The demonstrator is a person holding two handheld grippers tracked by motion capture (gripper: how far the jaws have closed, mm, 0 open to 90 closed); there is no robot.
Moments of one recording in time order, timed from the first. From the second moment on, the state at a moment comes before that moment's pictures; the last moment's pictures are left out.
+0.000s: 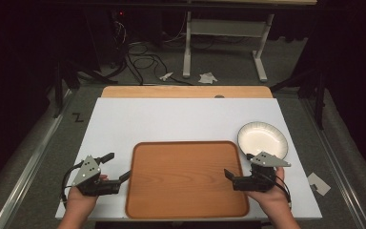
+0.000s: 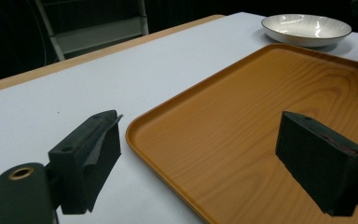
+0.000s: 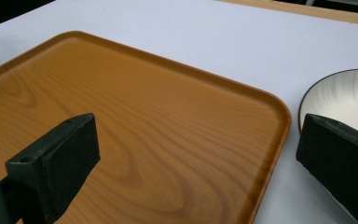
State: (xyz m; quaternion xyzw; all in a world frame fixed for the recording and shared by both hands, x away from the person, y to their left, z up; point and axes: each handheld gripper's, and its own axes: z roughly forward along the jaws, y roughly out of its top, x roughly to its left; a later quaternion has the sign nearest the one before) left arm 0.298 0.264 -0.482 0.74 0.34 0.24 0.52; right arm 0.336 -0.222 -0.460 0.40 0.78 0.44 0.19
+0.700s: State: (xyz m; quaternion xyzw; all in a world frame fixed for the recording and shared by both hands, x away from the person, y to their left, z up) left arm 0.300 0.262 -0.484 0.74 0.35 0.24 0.52; right arm 0.340 -0.235 -0.461 0.41 0.77 0.45 0.18
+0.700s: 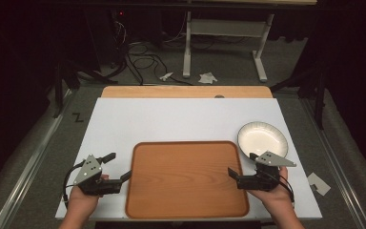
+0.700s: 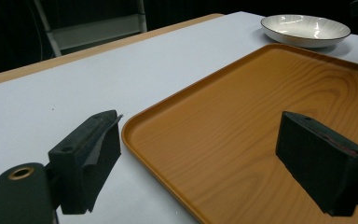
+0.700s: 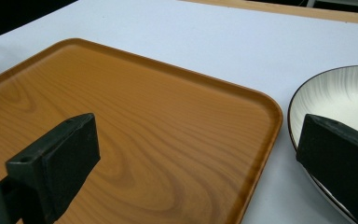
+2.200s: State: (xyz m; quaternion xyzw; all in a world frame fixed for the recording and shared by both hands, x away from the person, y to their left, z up) left arm 0.308 0.254 -0.482 0.75 0.34 0.24 0.52; right arm 0.334 -0.268 -0.456 0.45 0.73 0.46 0.21
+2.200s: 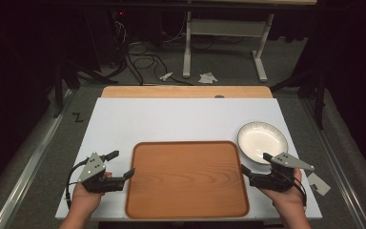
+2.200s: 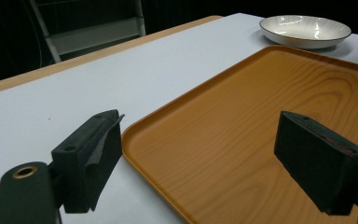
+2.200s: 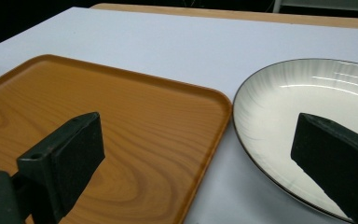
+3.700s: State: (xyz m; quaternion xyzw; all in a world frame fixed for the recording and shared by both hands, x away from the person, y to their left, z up) left arm 0.309 0.250 -0.482 0.75 0.33 0.24 0.52; right arm 0.350 -0.350 -0.469 0.56 0.67 0.43 0.23
